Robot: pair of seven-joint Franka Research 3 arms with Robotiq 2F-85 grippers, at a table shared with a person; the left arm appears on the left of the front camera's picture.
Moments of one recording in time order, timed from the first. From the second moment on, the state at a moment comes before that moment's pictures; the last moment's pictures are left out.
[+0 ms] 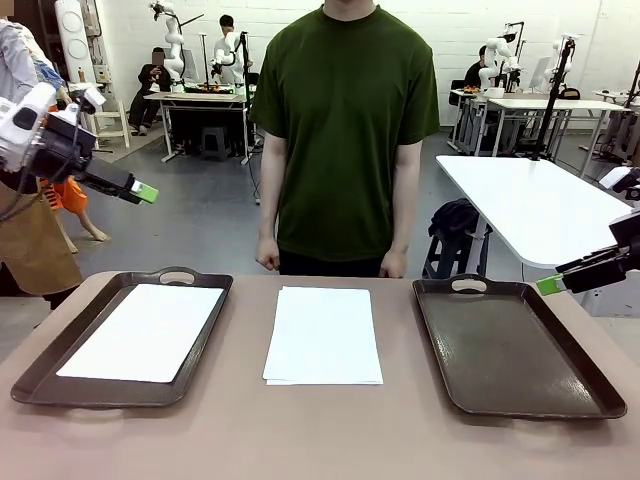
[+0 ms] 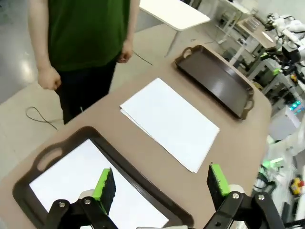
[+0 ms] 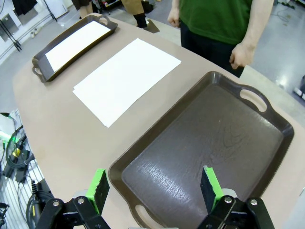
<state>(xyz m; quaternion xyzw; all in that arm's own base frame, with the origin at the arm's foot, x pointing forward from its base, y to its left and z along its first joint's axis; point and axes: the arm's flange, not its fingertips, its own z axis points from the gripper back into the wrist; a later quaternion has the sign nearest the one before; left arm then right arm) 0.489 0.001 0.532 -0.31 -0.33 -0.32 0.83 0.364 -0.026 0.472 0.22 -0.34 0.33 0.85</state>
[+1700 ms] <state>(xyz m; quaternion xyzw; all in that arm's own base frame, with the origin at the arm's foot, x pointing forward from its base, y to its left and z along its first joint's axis) 0.468 -0.063 0.508 -0.32 -0.27 -0.36 0.84 0.364 -0.026 0.472 0.22 -0.34 0.33 0.85</state>
